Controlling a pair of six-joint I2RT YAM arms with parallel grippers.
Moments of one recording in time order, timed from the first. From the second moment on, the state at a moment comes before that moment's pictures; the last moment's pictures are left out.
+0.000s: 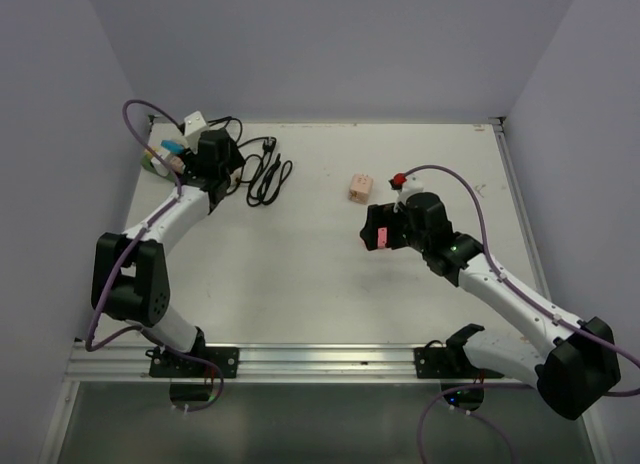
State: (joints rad) left arm -0.21 1.59 1.11 -0.02 -0.48 -0.53; right arm 0.55 1.07 0.75 -0.26 0.03 0.32
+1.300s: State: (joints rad) left arm -0.16 2.09 1.42 -0.13 -0.56 -0.77; right arm 0.55 1.13 0.75 -0.24 0.01 0.29
